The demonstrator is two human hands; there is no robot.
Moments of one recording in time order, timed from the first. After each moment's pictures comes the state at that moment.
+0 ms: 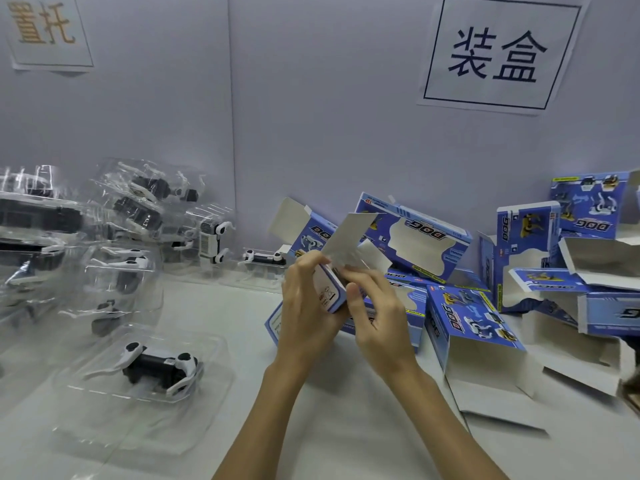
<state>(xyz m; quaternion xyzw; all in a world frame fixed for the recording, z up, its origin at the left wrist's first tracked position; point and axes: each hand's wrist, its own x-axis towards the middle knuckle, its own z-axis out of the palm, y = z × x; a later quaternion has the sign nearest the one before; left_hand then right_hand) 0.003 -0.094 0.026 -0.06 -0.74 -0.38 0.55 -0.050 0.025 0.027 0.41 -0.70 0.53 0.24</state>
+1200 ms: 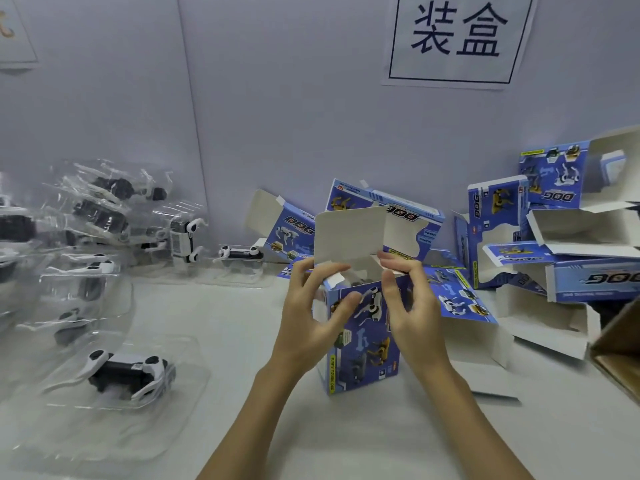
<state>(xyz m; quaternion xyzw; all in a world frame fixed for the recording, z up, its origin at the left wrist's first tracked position) -0.004 -0.068 0.014 -0.12 -0.76 -0.49 0.42 -0.056 0.095 0.027 0.31 -0.68 0.62 0.22</state>
